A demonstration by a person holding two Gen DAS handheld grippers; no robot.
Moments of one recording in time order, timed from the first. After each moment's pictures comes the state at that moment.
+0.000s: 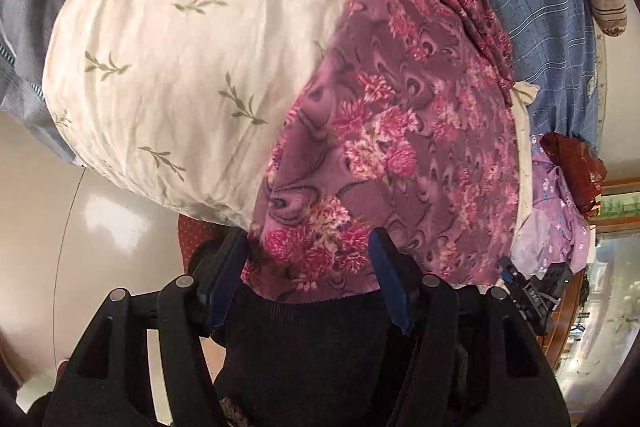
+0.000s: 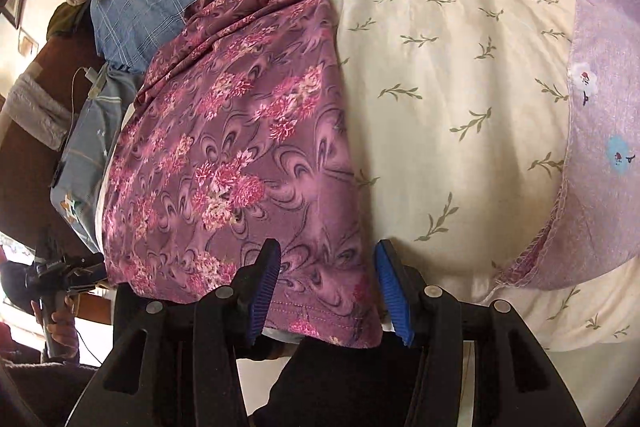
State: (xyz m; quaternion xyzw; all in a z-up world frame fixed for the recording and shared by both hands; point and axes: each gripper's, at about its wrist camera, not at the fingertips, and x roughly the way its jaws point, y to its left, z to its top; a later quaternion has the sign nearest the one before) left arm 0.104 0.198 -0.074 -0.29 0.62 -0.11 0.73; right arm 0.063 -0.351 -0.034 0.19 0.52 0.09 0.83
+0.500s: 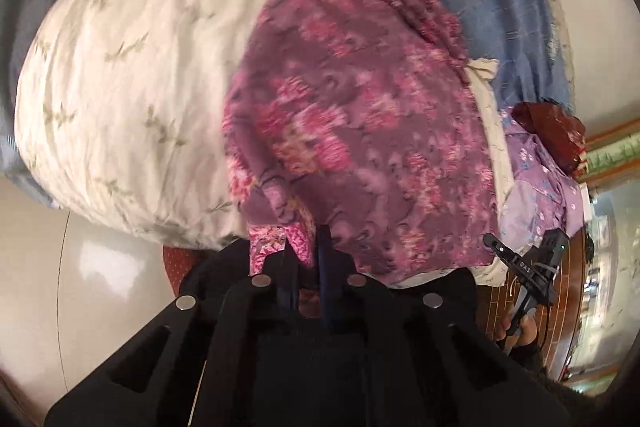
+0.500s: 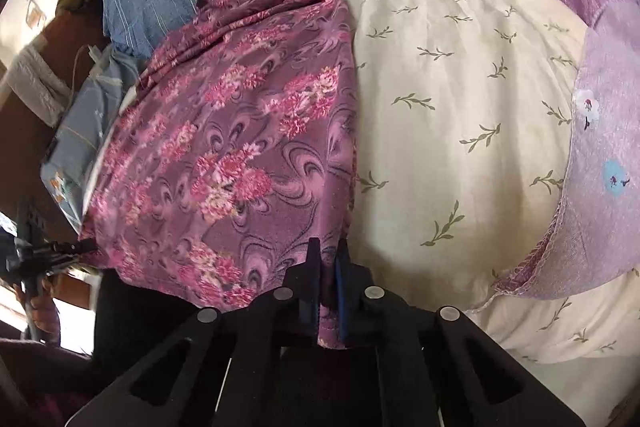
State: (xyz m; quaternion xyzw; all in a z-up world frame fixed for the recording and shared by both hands) left arm 0.097 0.174 -0.039 -0.25 0.56 -0.18 0.77; right arm 0.059 -0.348 -0.028 0.16 0.51 0.10 0.84
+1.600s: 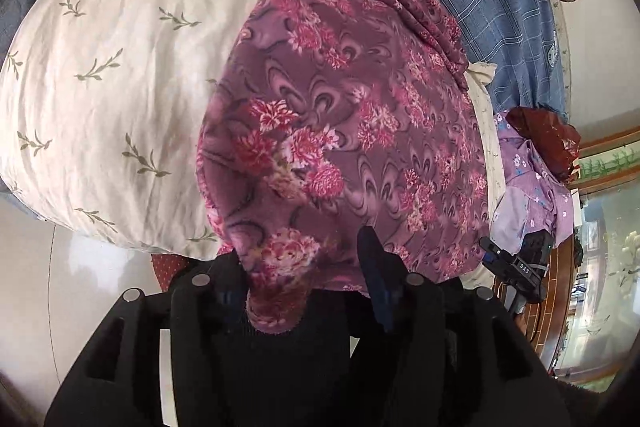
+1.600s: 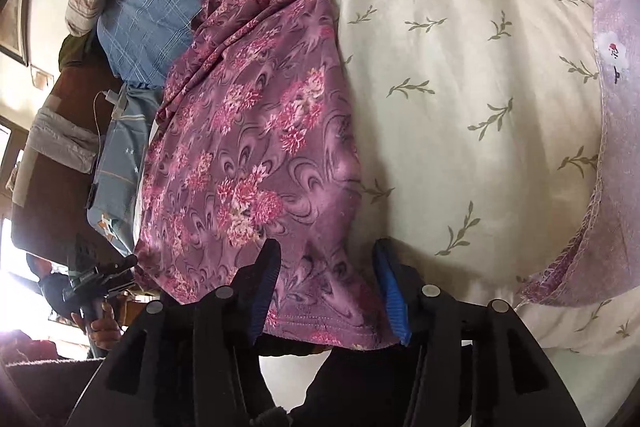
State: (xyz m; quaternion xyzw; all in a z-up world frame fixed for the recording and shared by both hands) left arm 0.122 0.174 -0.051 -0.27 0.58 -0.19 0.75; right arm 0.074 -0.367 -0.038 0.27 0.53 0.14 0.79
